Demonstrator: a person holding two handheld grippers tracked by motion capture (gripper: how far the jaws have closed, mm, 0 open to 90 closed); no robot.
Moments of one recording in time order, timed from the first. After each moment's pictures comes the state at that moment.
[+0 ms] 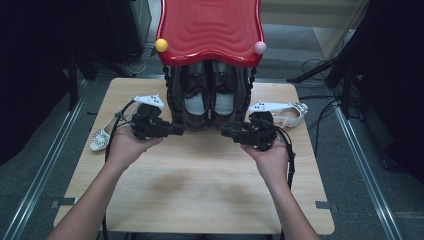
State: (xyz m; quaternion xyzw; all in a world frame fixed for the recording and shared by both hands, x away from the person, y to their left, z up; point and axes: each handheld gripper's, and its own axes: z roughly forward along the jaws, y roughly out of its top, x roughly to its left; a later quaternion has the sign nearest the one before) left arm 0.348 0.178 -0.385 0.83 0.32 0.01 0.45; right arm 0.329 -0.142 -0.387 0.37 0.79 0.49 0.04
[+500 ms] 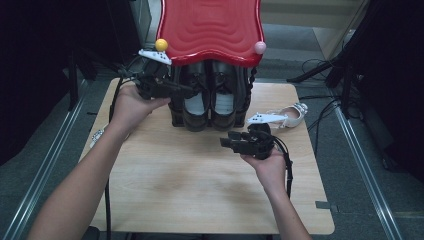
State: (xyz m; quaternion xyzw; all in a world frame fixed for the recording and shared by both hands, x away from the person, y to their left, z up) left arm 0.399 0.160 -0.304 0.84 0.29 0.05 0.46; right arm 0.327 -0.146 -0.424 0.37 0.79 0.49 0.02
